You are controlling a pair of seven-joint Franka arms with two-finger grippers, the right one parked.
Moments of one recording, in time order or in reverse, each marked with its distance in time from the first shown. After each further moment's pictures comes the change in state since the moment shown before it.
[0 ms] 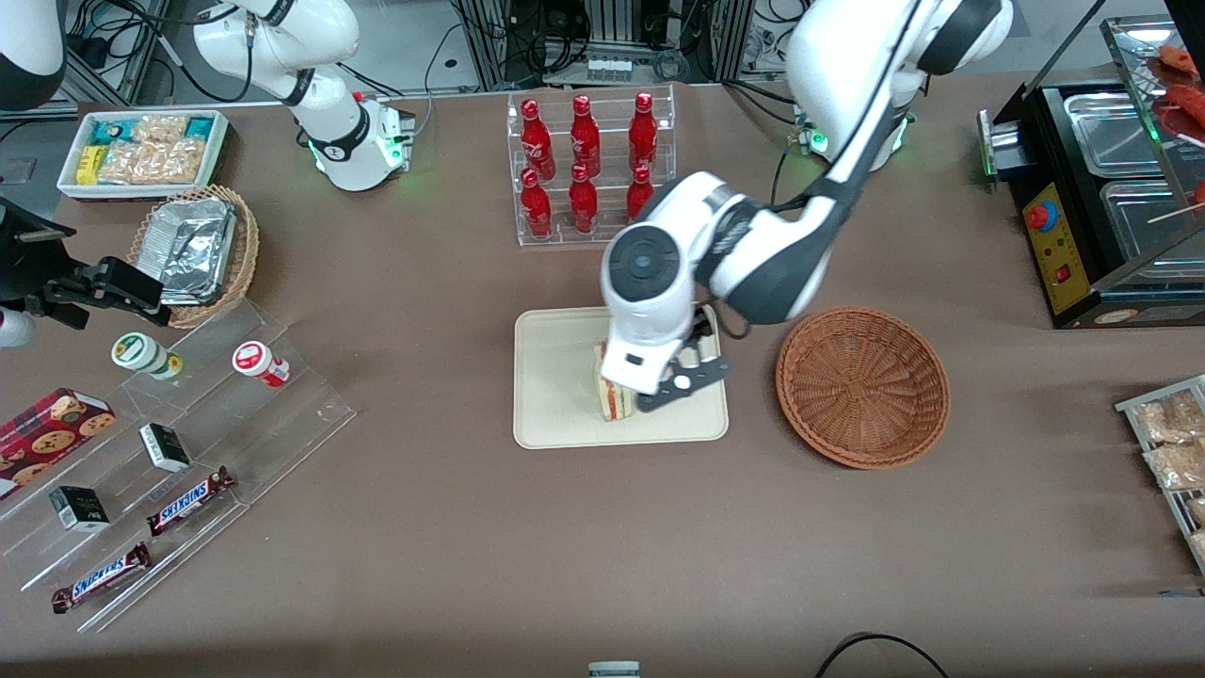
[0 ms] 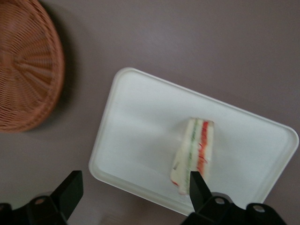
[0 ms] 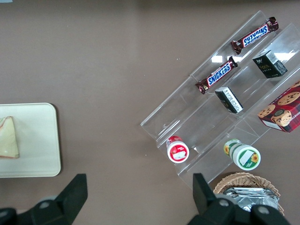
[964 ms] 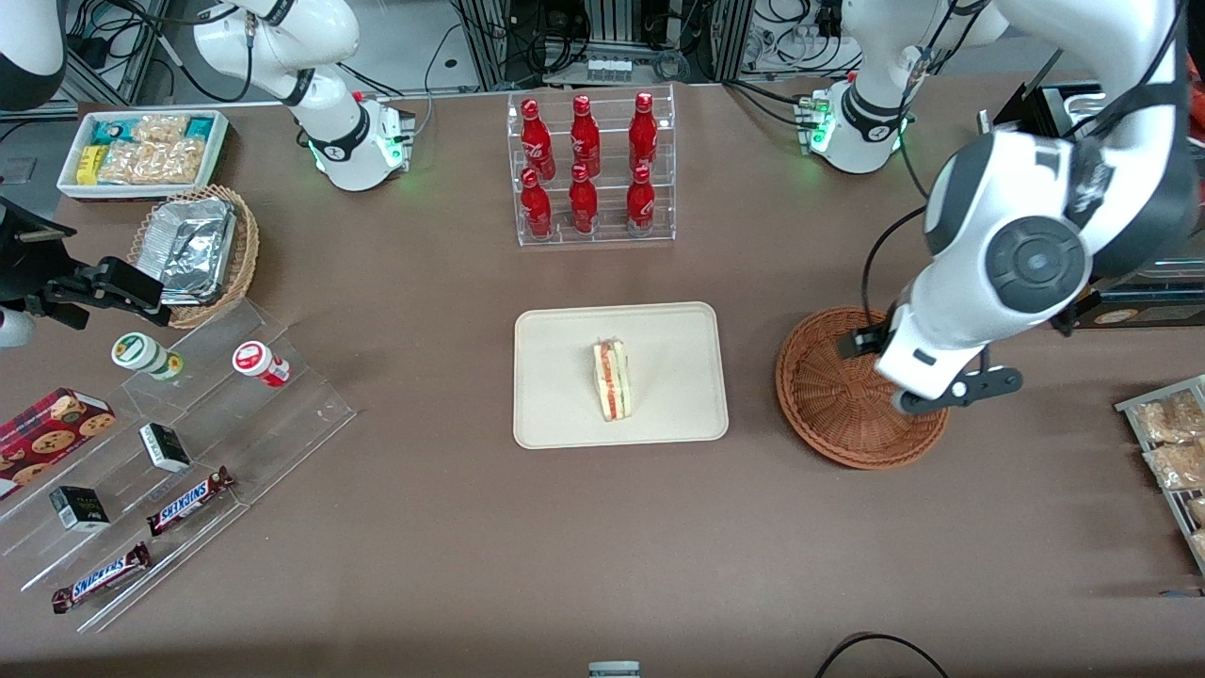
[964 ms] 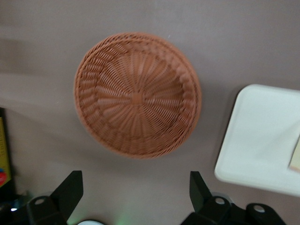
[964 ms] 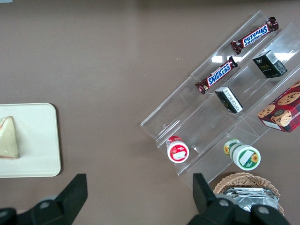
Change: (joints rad) arm 0.387 -0.386 0.005 -0.387 -0.015 -0.086 0.596
